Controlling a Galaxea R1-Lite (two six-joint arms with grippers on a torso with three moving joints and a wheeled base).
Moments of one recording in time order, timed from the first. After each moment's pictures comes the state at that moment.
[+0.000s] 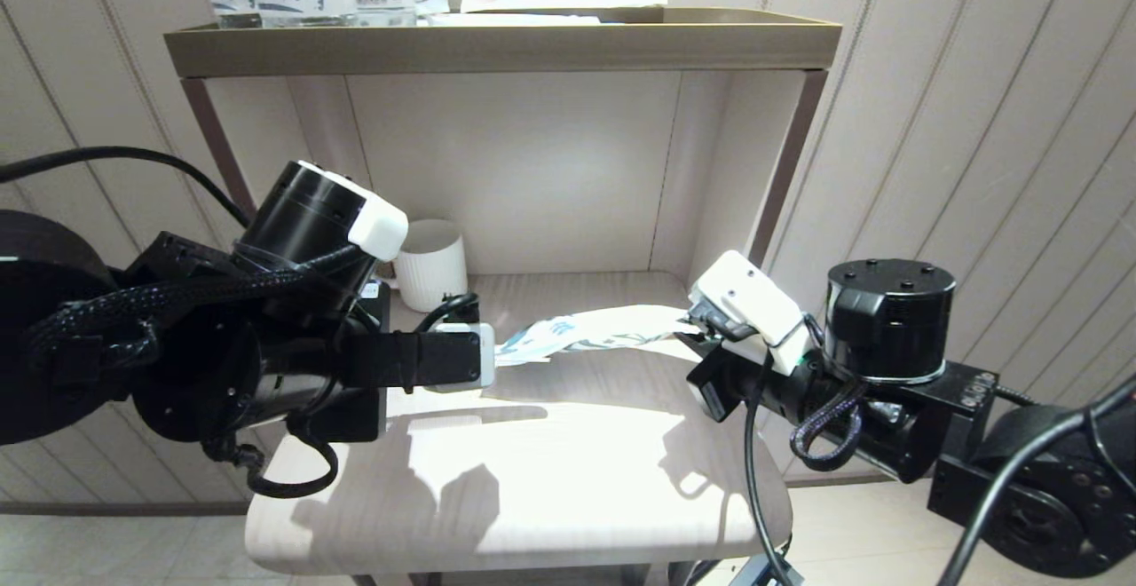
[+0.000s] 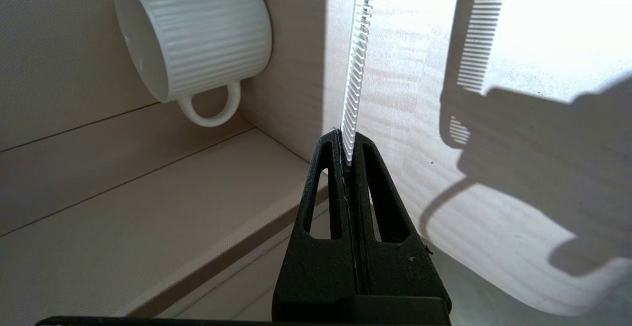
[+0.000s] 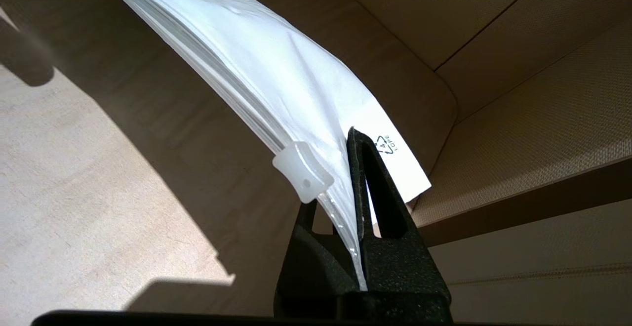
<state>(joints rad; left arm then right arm) -0.71 1.60 -1.16 0.32 0.46 1.06 0.56 1.72 -0.70 -0.85 -0.10 -0.43</state>
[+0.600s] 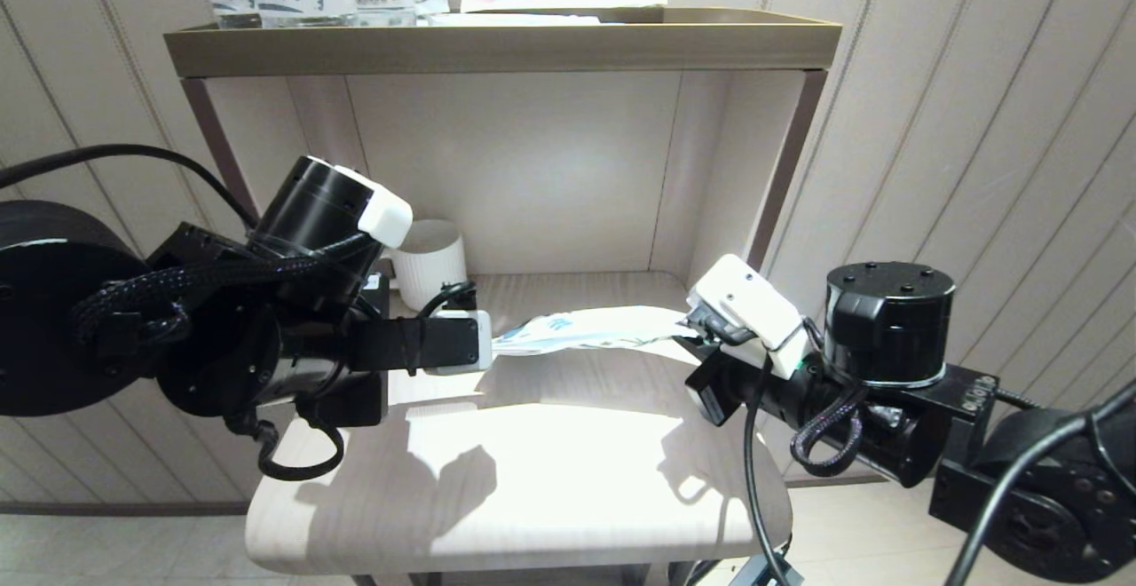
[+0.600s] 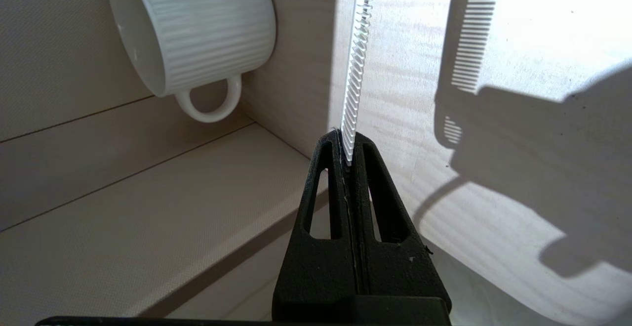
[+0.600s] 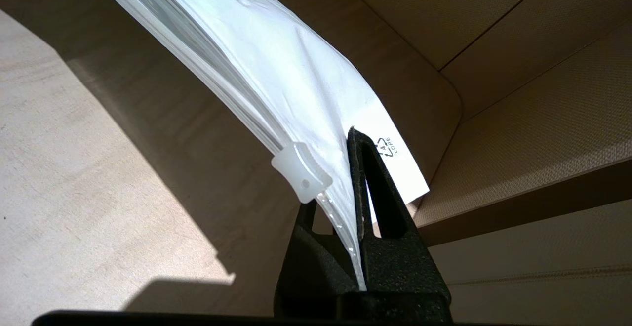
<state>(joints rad) -0.67 1.64 -1.19 0.32 0.46 1.06 0.57 1.72 -0.70 -0.85 -0.10 -0.43</state>
